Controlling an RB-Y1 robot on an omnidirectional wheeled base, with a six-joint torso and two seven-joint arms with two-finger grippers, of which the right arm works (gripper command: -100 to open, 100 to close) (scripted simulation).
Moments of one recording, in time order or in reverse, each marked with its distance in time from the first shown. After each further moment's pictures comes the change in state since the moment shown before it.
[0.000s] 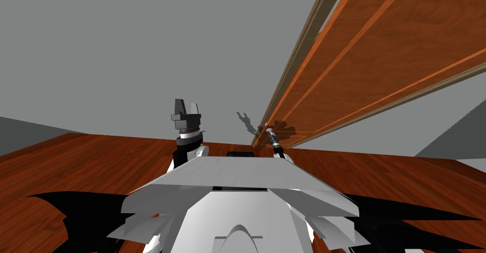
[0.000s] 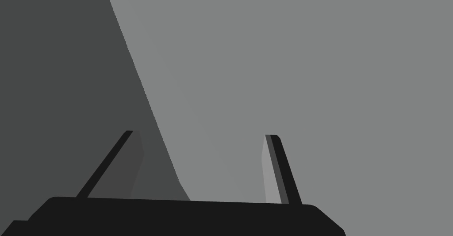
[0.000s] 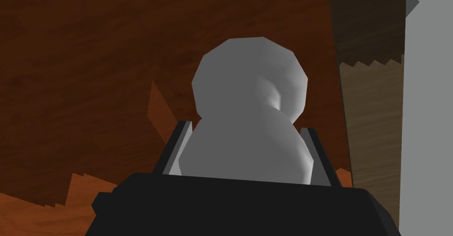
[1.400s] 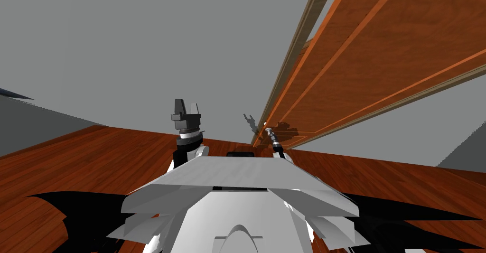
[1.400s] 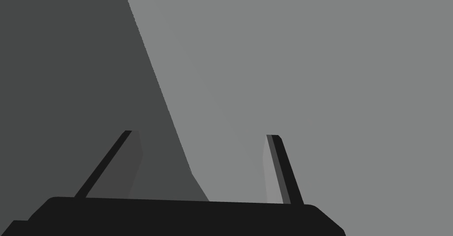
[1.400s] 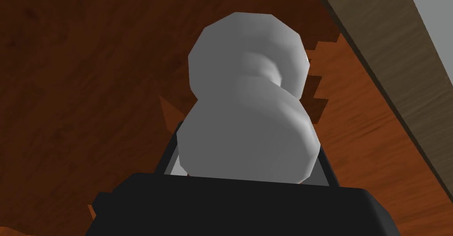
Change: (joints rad) arm -0.011 -0.013 0.062 -0.006 -0.120 0.014 -0.331
